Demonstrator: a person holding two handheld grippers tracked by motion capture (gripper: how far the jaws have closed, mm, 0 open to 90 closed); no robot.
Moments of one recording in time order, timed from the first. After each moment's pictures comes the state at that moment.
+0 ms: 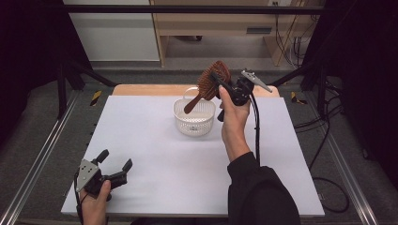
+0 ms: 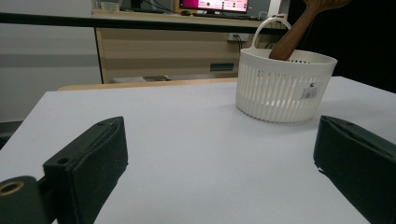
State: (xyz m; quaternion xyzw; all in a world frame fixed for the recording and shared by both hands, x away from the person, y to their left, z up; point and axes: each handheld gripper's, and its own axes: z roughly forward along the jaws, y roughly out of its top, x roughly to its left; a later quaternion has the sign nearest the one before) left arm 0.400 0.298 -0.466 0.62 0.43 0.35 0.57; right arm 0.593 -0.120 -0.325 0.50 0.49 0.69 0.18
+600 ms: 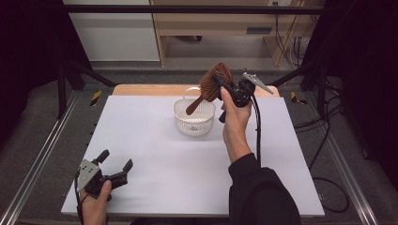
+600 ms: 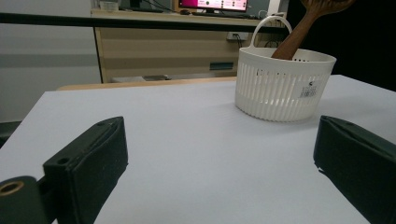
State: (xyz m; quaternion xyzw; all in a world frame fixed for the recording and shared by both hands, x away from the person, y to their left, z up) left arm 0.399 0.297 -0.466 0.62 0.42 0.35 0.56; right arm 0.593 -0.125 -0.331 0.50 0.49 0.69 0.19
